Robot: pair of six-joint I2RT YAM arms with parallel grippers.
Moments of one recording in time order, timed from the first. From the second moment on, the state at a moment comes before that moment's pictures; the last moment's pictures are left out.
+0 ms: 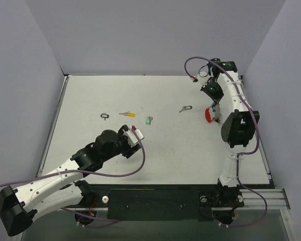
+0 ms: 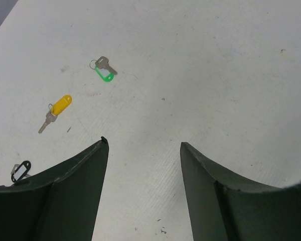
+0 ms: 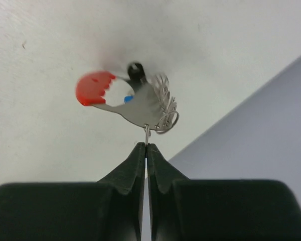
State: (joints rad) left arm -0.86 0.87 0.63 -0.18 -0.04 0.27; right arm 0.07 2.10 2.15 -1.36 0.14 -0.72
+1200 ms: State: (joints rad) left arm -0.46 0.83 0.63 -0.07 0.15 -0.08; right arm 0.01 1.52 1.66 -1.12 -0.17 -0.55
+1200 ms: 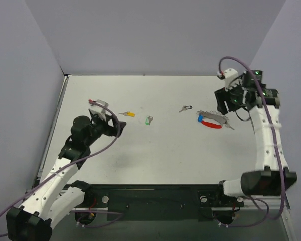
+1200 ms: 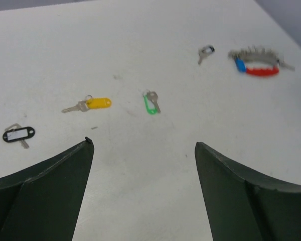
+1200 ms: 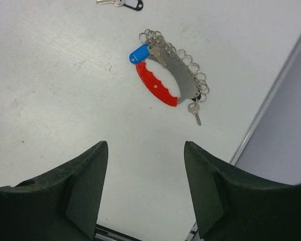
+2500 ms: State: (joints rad) left arm -0.14 0.82 0.99 -0.35 0.28 -0.33; right arm -0.21 0.80 1.27 -0.82 -0.15 0.27
